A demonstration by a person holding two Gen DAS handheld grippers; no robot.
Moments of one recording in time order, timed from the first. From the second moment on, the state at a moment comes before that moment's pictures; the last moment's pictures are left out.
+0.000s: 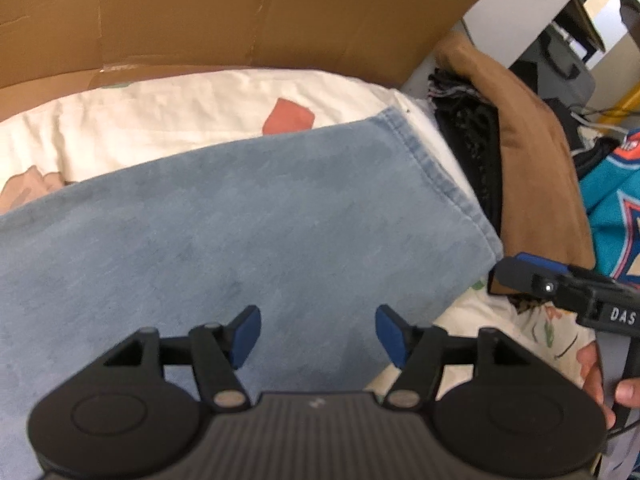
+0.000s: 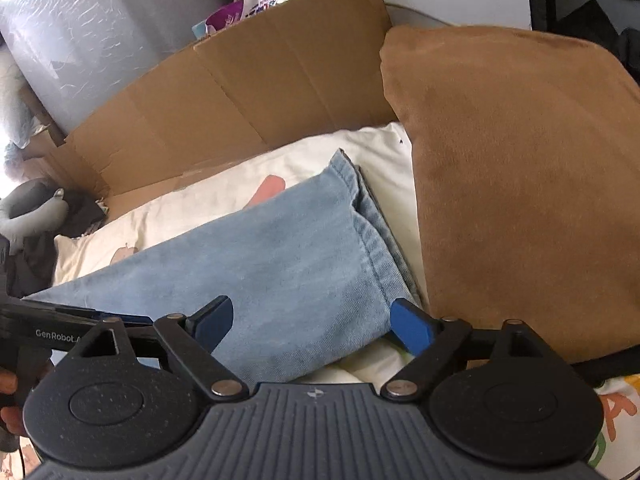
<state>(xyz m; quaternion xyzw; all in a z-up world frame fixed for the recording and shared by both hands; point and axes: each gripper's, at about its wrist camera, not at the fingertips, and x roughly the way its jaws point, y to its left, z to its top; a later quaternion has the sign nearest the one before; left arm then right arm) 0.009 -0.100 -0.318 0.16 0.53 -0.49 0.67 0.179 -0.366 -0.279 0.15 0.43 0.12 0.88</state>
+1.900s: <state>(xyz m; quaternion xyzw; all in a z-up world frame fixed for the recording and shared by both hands) -0.041 -0.120 -0.336 0.27 0.43 -0.57 0.65 0.218 -0.393 -0.314 0.32 0.46 0.12 0.82</state>
